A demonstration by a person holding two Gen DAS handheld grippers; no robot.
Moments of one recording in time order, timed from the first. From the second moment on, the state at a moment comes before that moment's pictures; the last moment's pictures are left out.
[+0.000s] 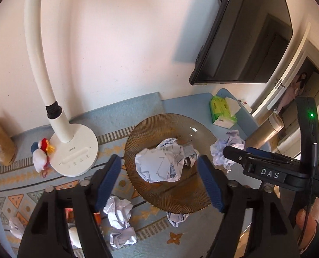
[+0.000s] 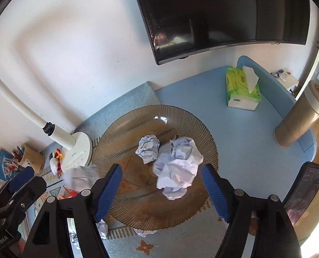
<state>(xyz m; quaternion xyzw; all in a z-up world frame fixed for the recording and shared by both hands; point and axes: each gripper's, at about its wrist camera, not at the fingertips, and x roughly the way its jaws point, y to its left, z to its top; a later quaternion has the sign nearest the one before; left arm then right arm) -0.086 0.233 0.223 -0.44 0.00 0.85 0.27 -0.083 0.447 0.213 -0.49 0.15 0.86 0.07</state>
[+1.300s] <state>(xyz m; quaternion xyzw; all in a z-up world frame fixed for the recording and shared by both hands) -0.070 -0.155 0.045 -0.60 -0.21 0.77 0.02 -0.072 0.003 0.058 -0.63 -0.13 0.71 -0.31</state>
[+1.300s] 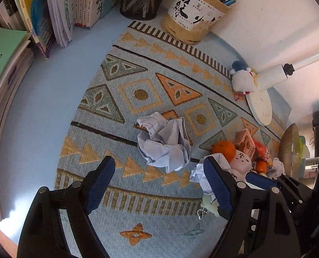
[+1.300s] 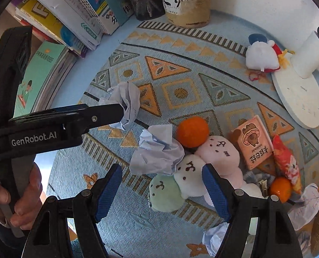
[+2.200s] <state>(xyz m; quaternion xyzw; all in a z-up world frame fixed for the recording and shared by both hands) -0.076 -0.119 0.084 -0.56 -0.16 0.81 0.05 -0.061 0.035 0.100 -0.58 -0.08 0.75 -0.31</state>
